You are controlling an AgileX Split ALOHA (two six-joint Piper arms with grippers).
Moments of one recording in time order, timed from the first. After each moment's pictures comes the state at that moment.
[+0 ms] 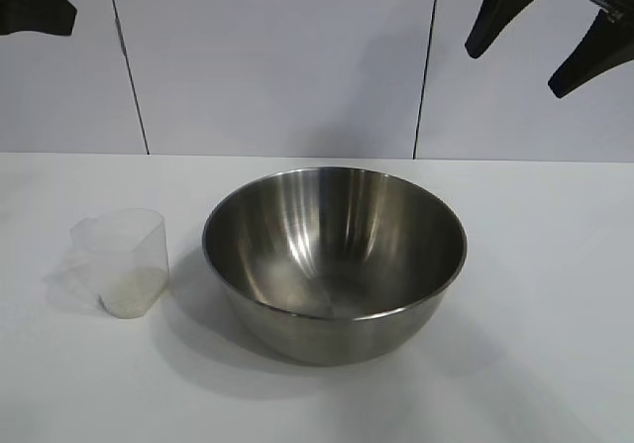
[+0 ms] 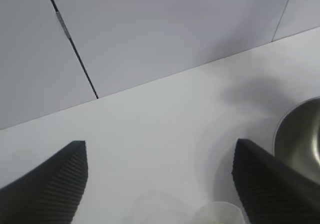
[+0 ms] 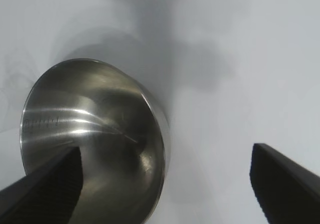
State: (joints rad) left arm -0.20 1.30 -0.80 -1.16 0.13 1.40; right arm 0.01 1.79 -1.59 0.43 1.13 -0.21
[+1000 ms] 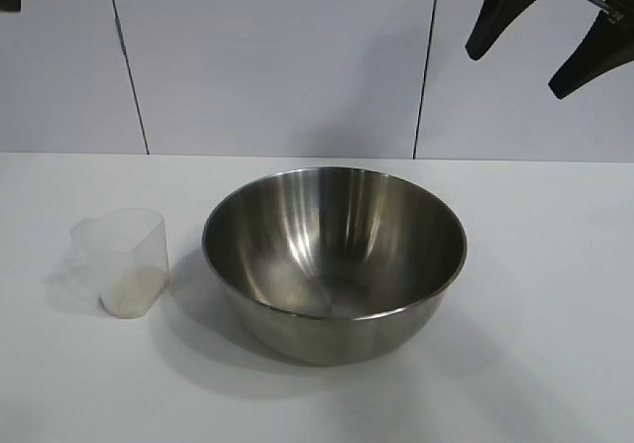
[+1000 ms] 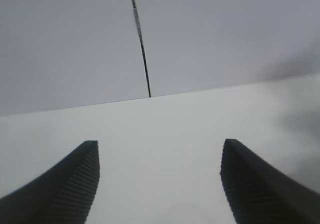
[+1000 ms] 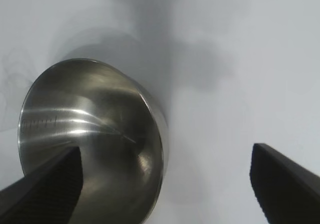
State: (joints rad) left arm -0.19 1.29 -0.81 -1.27 -0.06 1.06; right arm 0.01 1.80 -1.59 0.43 1.13 -0.21
